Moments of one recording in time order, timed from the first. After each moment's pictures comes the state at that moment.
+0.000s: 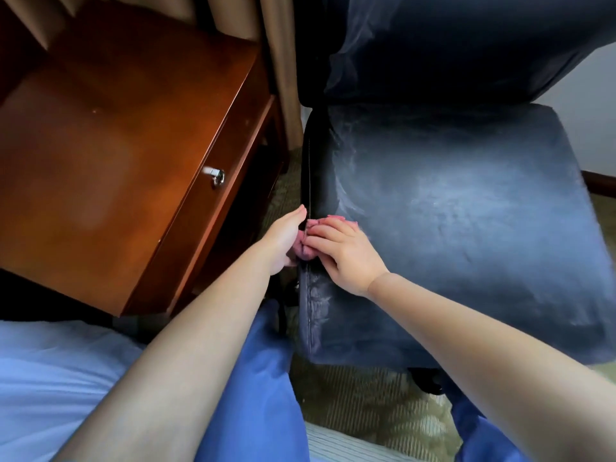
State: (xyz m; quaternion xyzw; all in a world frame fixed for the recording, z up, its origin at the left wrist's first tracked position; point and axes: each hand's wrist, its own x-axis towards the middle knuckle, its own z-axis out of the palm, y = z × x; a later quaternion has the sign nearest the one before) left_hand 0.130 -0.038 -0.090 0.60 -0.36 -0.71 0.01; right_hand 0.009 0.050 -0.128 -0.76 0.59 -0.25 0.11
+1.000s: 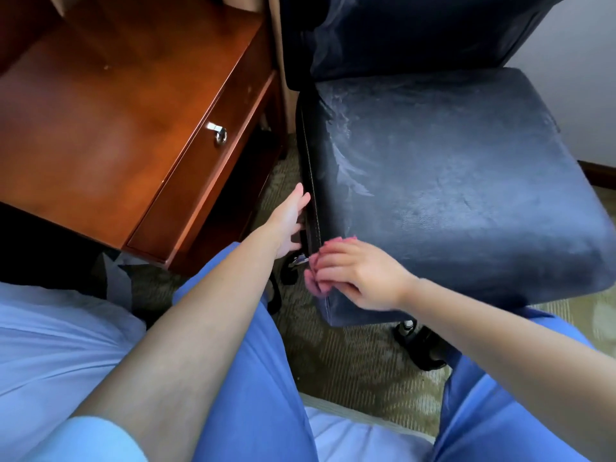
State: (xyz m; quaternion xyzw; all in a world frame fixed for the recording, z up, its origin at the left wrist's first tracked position) left_hand 0.157 0.029 -0.107 0.56 -0.38 -0.73 0.07; right_hand 0.024 0.157 -0.112 -0.87 0.44 -0.15 0.16
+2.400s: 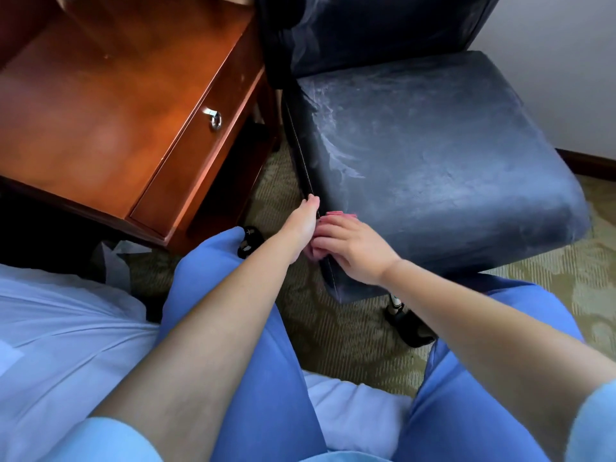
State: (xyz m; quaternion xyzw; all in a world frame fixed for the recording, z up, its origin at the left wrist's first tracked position) left_hand 0.143 0.098 -0.104 0.59 -0.47 -0.65 0.07; right_hand 0.025 0.181 -0.129 -0.85 0.49 -0.18 0.08
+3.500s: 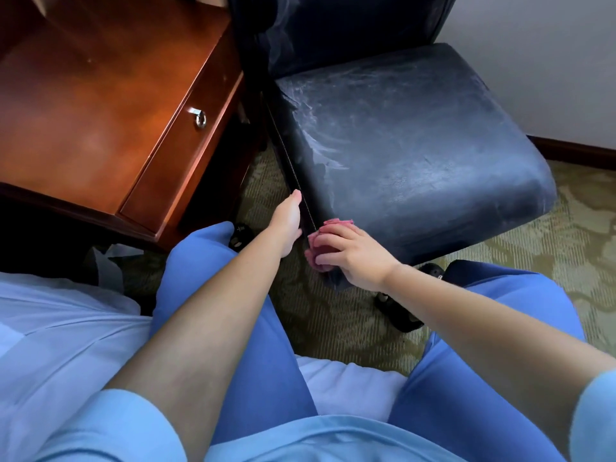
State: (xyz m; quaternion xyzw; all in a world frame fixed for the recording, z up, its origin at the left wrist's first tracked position) left_hand 0.142 0.111 -0.117 0.58 -0.34 -0.72 0.17; right_hand 0.020 0.228 -0.133 -0.87 0.49 -0.10 0.06
